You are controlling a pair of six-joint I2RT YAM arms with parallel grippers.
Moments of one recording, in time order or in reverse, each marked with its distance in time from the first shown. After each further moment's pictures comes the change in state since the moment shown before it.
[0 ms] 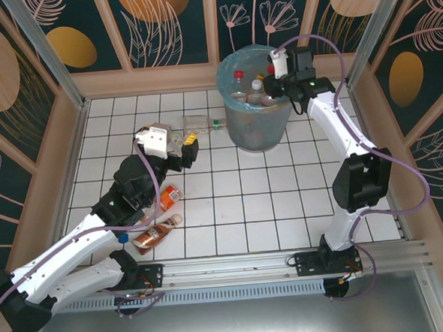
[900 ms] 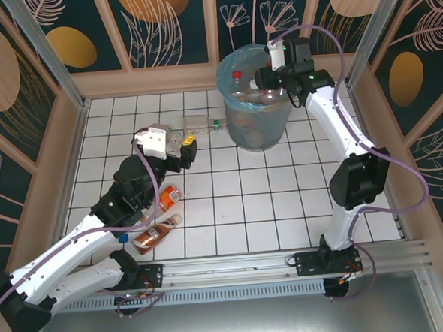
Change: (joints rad) left arm 0.000 -0.010 0.000 -0.029 -0.024 -0.007; right arm 0.035 0.032 0.172 -0.082 0.001 0.034
